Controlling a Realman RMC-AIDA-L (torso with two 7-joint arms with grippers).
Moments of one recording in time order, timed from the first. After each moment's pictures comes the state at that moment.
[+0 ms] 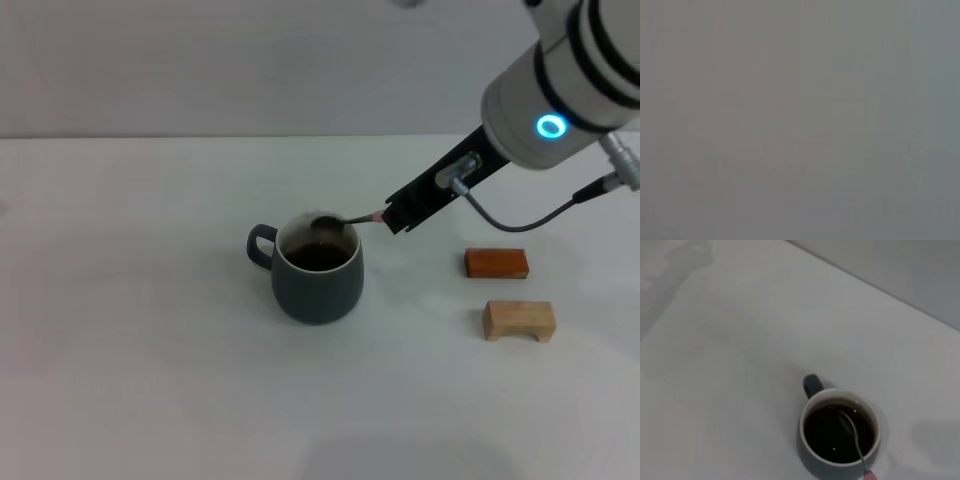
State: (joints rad) left arm -0.44 -2.00 1.51 0.29 -0.55 0.97 -0.21; right arm 0.91 1.80 1.30 1.63 0.83 -1.50 -2.90
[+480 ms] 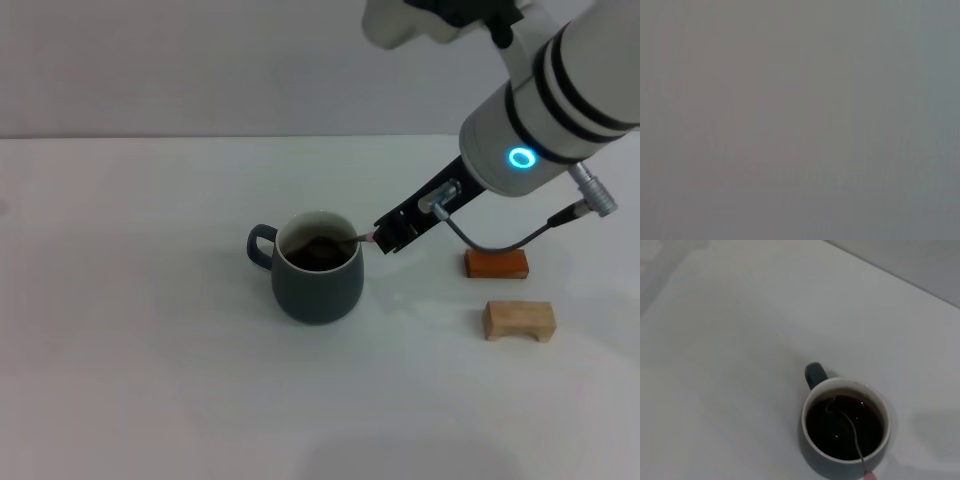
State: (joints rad) left arm -0.44 -2.00 1.52 0.29 -0.55 0.97 -0.22; right arm 0.91 1.81 1.22 1.53 0.83 -1.40 -2.90
